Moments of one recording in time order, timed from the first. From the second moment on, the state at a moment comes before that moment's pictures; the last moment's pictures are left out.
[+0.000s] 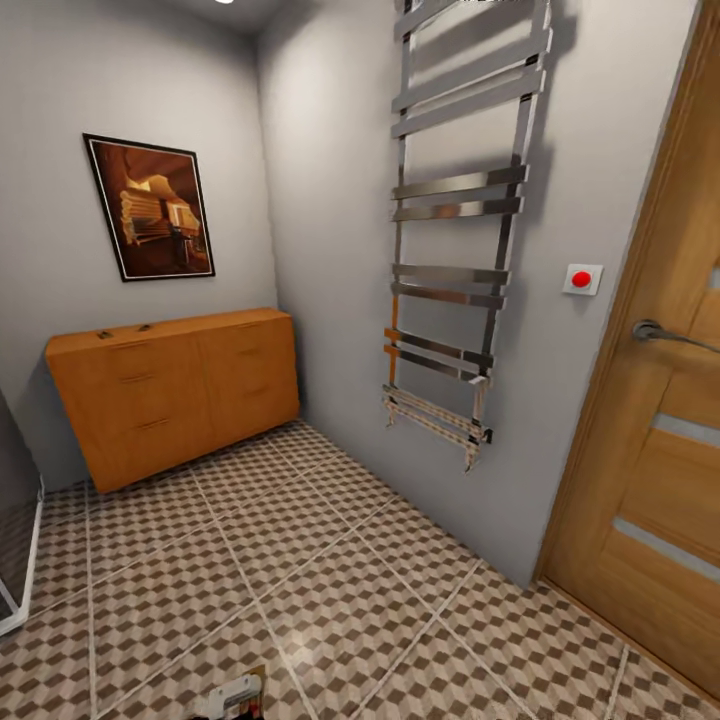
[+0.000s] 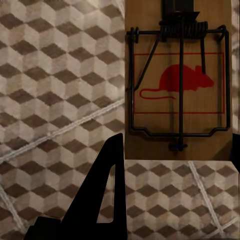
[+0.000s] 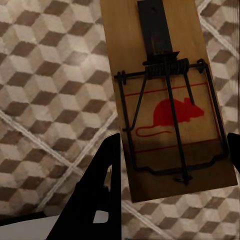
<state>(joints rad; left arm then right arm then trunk) -0.51 -0.01 -0.07 0.00 0.38 0.09 -0.01 -0.33 -0.11 0.06 0.03 -0.19 -0.05 -0.03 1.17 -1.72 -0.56</state>
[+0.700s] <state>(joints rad) -0.51 -0.01 -0.07 0.00 0.38 0.09 -0.01 -0.33 -0.11 0.06 0.03 -0.19 -0.05 -0.03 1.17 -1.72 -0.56</state>
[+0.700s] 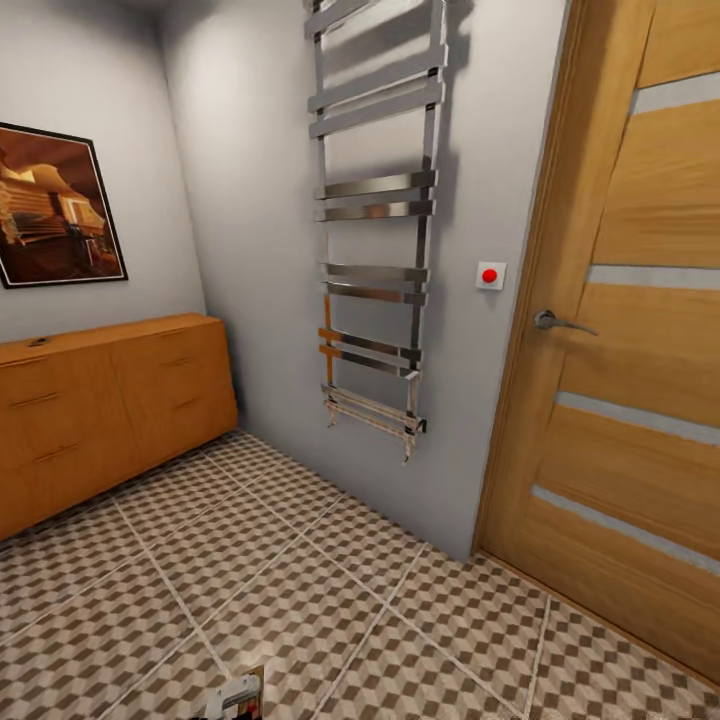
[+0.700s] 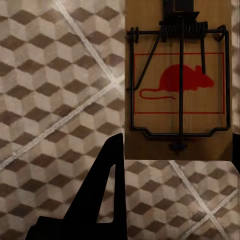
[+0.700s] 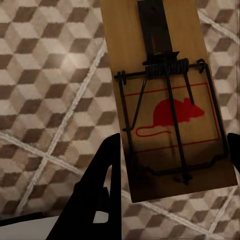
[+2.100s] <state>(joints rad) -0.51 -0.01 -0.07 0.00 0.38 0.09 -0.01 -0.33 -0.12 0.06 0.03 -0.19 -0.05 -0.03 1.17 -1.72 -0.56</state>
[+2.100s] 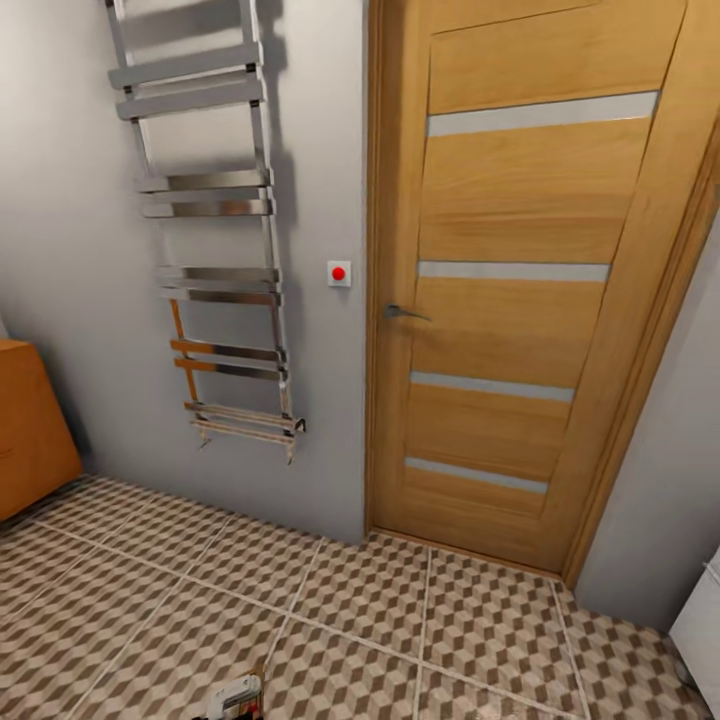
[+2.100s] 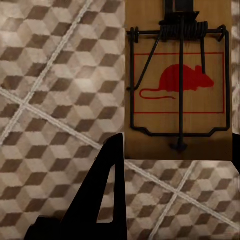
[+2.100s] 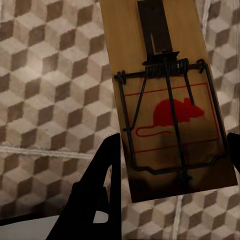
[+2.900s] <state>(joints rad) -0.50 -0.01 -0.07 0.00 0.38 0.09 -0.01 -0.32 -0.11 0.06 0.03 -0.19 -0.05 -0.03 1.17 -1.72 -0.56</state>
